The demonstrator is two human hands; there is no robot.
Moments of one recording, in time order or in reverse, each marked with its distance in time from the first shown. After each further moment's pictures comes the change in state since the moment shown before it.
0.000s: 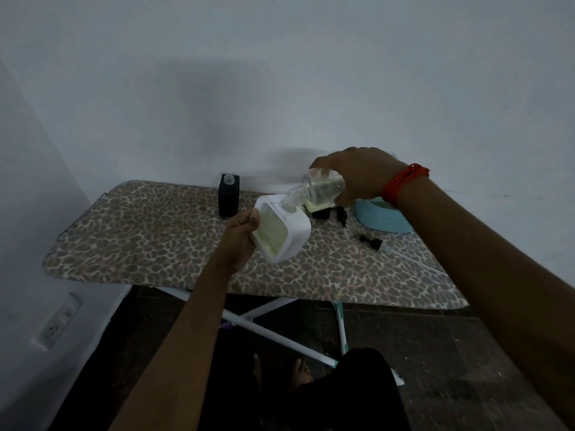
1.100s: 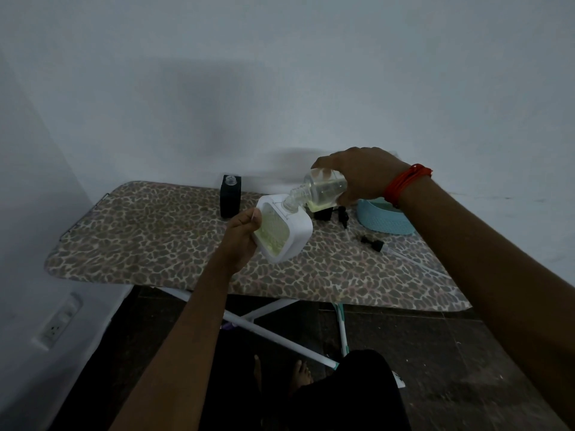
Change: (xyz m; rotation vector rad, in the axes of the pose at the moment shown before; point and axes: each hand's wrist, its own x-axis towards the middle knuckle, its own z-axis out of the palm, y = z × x) left_hand 0.008 -0.005 -0.006 -0.021 0.002 0.024; right_hand 0.001 0.000 -0.001 -0.002 0.008 -0.006
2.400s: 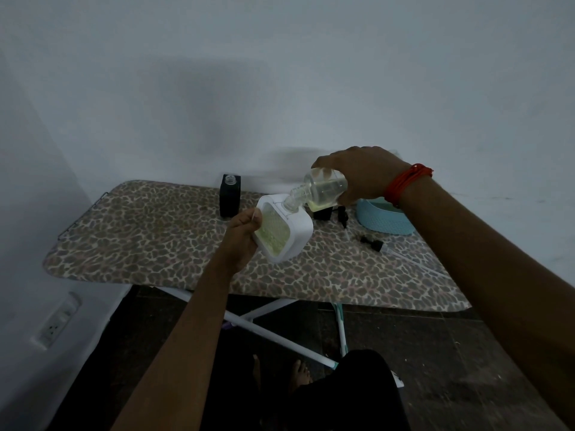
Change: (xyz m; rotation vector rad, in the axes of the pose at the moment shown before) left_hand 0.003 -0.005 -0.003 -0.008 0.016 -0.011; right_hand 0.001 0.000 -0.001 -0.026 0.004 -0.001
